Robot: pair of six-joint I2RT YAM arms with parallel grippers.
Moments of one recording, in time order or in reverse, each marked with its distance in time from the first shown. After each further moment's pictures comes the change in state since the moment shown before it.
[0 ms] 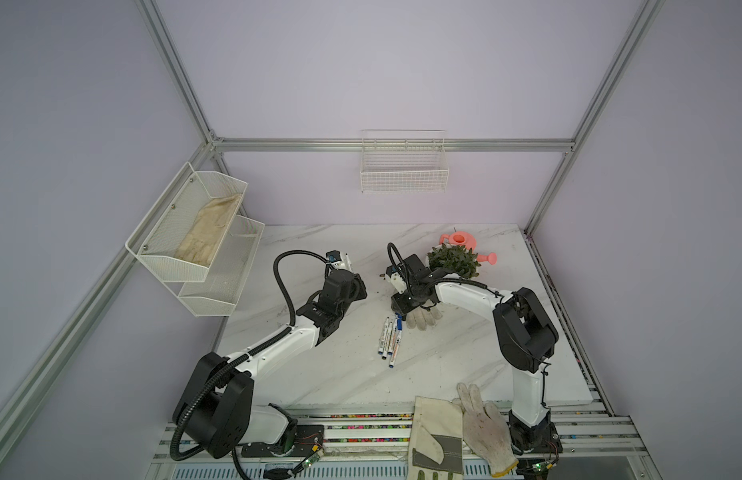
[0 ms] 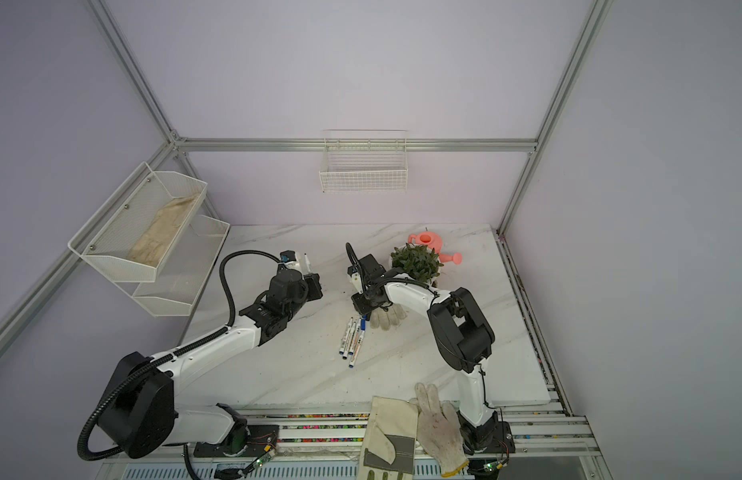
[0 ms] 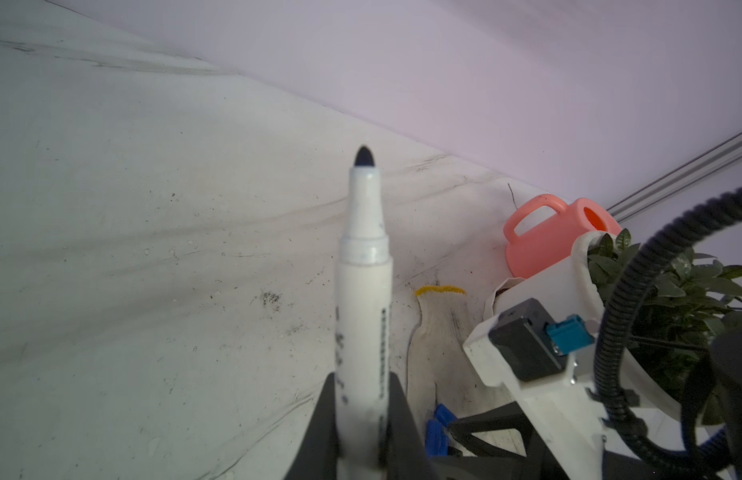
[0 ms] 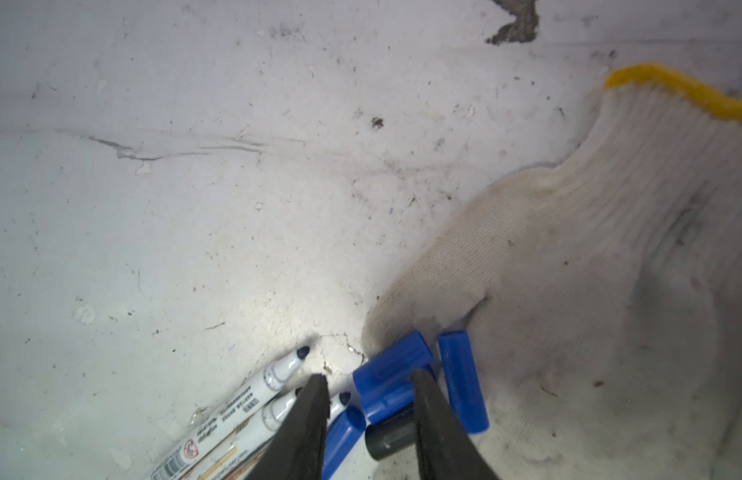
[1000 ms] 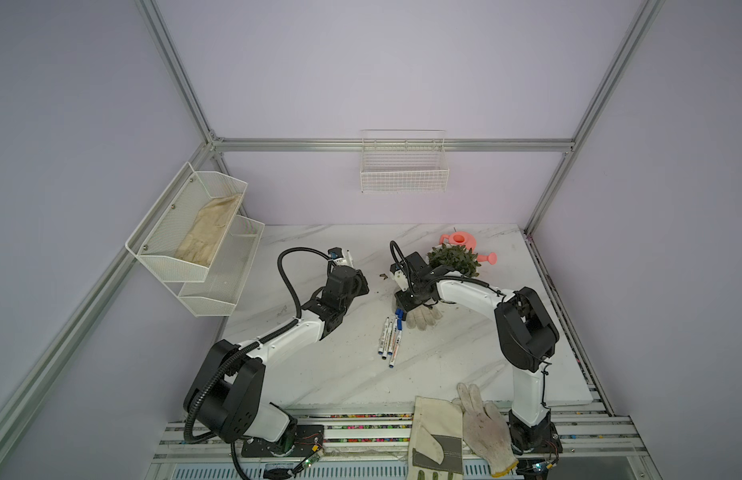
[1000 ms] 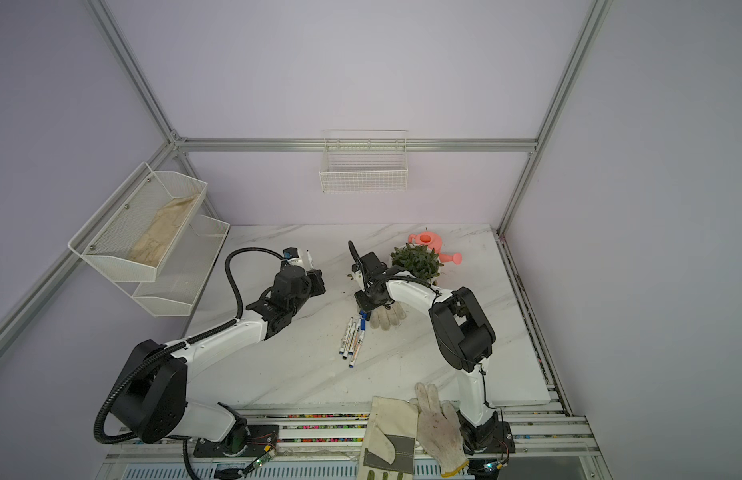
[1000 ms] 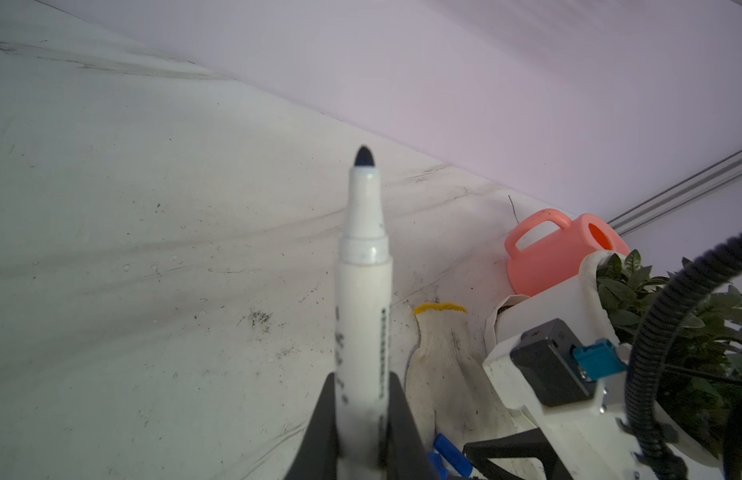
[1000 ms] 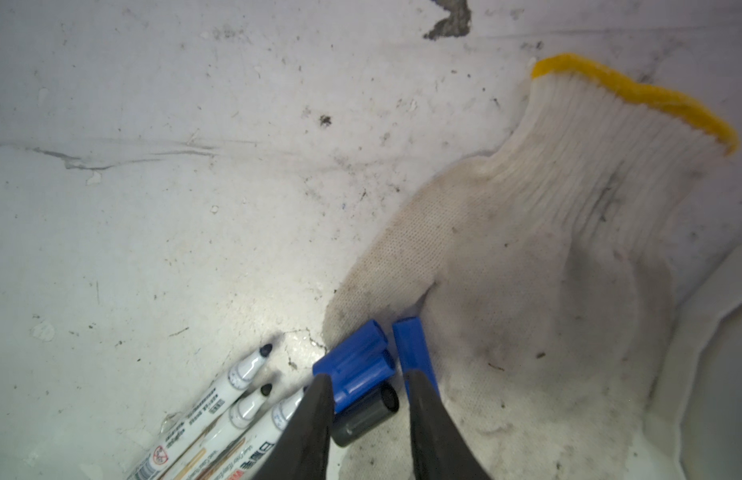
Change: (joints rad) left arm 0.013 0.090 0.039 0.068 0.010 -0.007; right arm -0.013 -0.017 0.011 -0.042 0.051 0.010
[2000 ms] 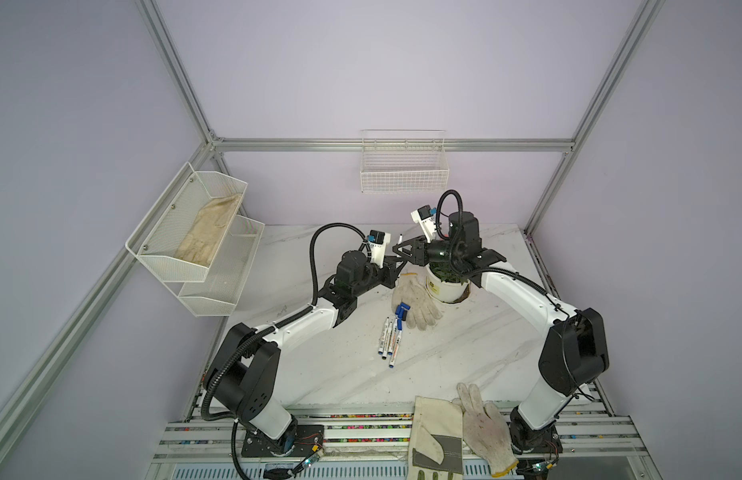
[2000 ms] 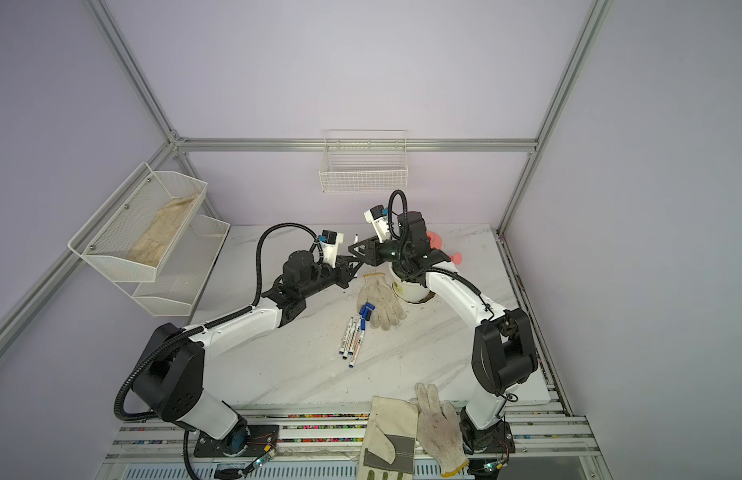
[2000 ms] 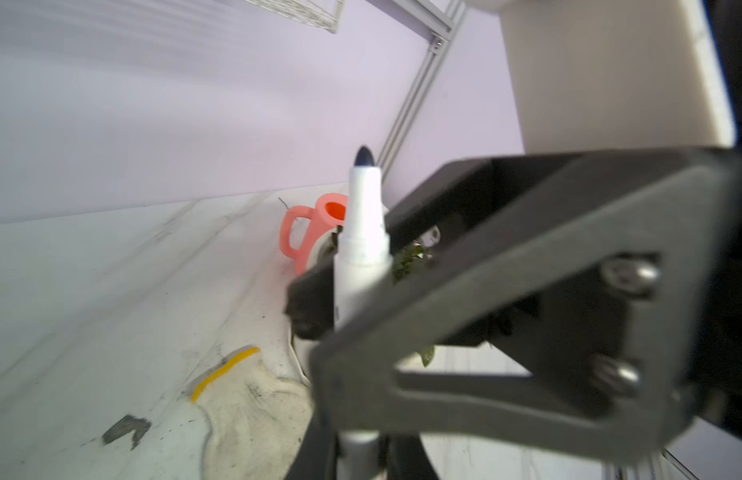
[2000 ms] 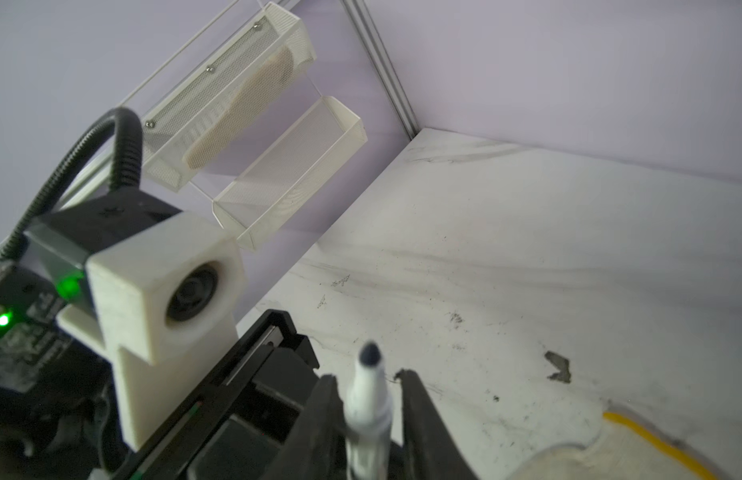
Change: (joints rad) left arm -0.045 0.124 0.164 0.248 0.488 0.206; right arm -0.201 -0.284 -0.026 0.483 -0.584 0.214
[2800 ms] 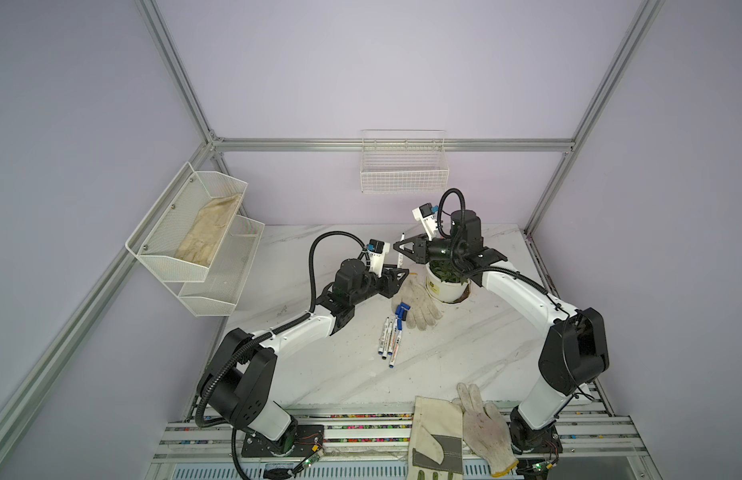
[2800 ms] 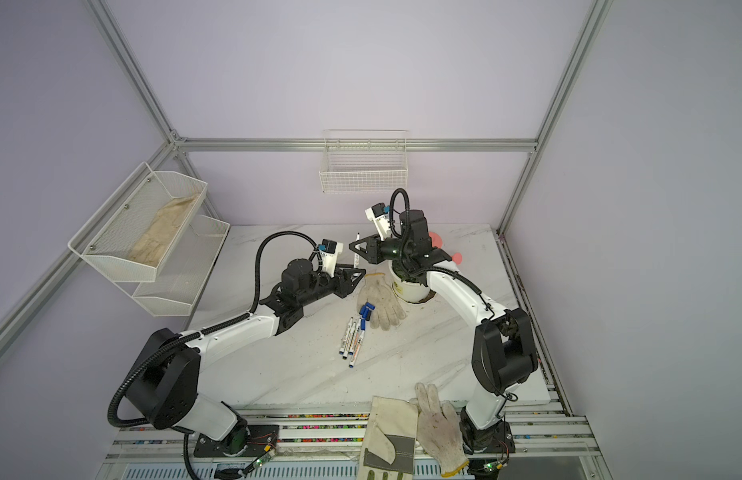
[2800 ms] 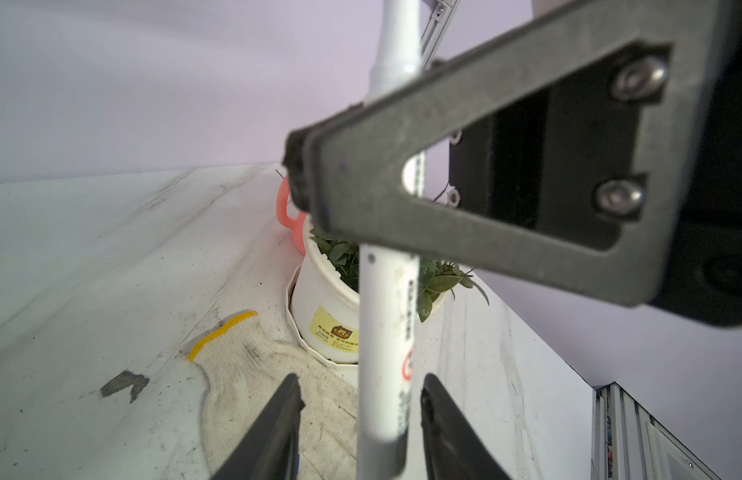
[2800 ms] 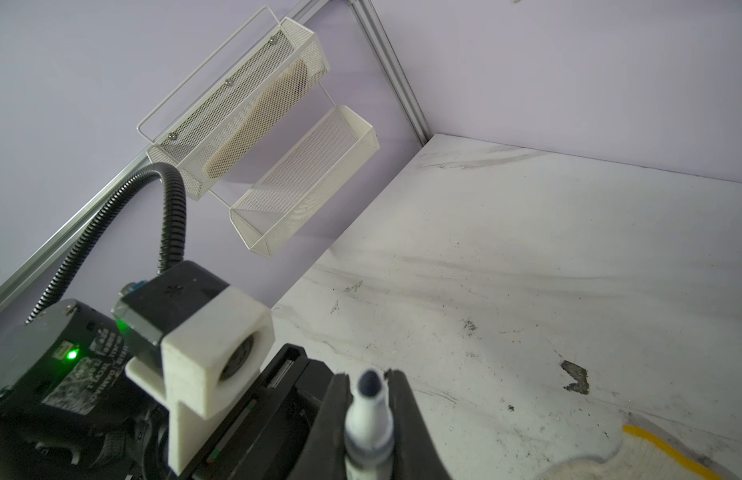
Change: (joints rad) left arm -0.013 -0.039 -0.077 0.011 0.080 0.026; right arm -0.007 0.008 0.012 0.055 -0.085 0.058
